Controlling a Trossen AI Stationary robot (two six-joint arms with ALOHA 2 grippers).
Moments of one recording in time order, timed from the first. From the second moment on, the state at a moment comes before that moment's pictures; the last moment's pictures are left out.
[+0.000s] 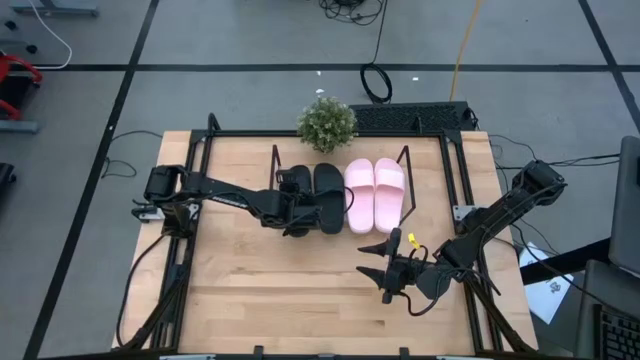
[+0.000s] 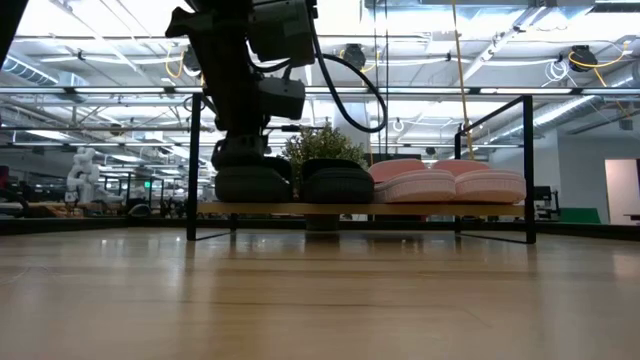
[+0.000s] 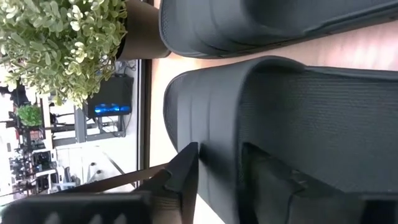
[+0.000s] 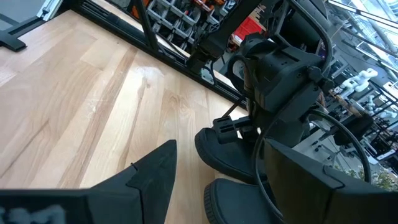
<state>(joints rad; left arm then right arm) -0.06 1.83 1.24 -0.78 -0.81 0.00 0.70 1.40 0.74 0.29 0.91 -0.30</state>
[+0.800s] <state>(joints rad) -0.14 1.82 1.28 -0.81 -0.84 -0.02 0.70 1.40 0.74 0.29 0.91 -0.28</state>
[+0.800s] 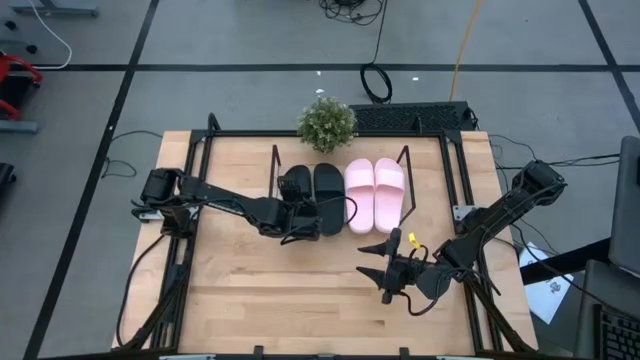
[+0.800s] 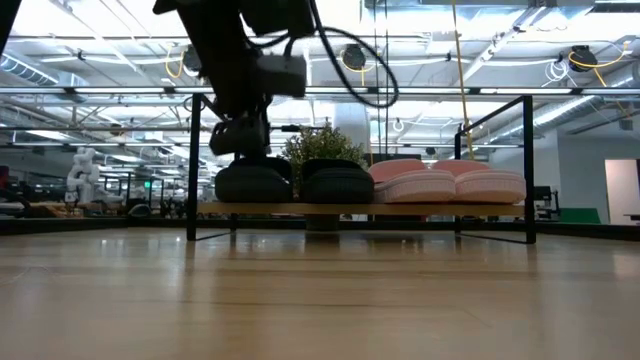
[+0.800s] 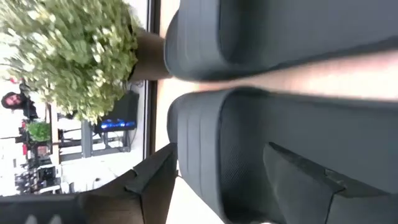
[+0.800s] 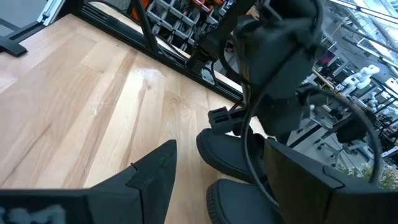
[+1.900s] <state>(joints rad) -0.94 1.48 1.54 -1.55 -0.95 -1.05 1.09 1.23 0.69 0.40 1.57 -0.46</state>
